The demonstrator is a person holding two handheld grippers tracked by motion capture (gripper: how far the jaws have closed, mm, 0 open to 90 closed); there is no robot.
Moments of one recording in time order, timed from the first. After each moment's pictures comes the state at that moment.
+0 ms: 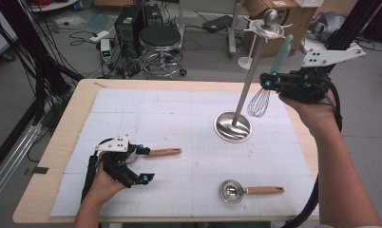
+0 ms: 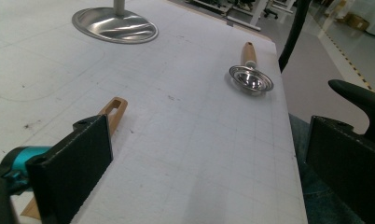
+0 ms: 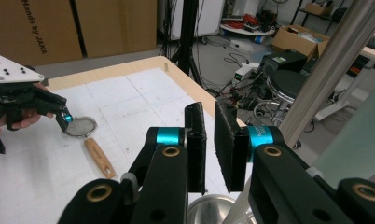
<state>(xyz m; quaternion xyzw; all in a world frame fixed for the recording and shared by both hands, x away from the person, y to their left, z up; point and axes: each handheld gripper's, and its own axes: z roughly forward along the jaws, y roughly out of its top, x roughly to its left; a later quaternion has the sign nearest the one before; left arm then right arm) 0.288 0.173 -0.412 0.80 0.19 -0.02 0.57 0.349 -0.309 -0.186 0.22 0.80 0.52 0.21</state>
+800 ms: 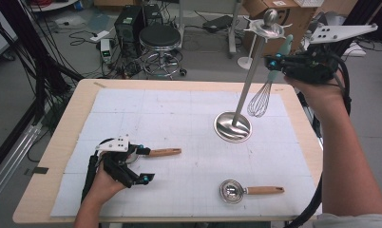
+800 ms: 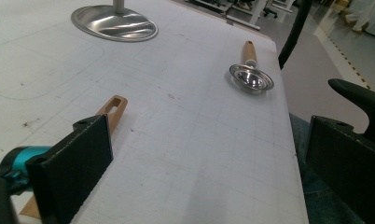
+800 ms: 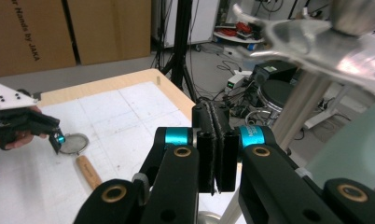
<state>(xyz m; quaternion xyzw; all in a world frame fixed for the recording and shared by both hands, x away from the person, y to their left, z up) 0.289 0.172 -0.414 0.80 0.19 -0.03 0.57 0.360 -0.308 -0.146 0.22 0.79 0.52 0.22</state>
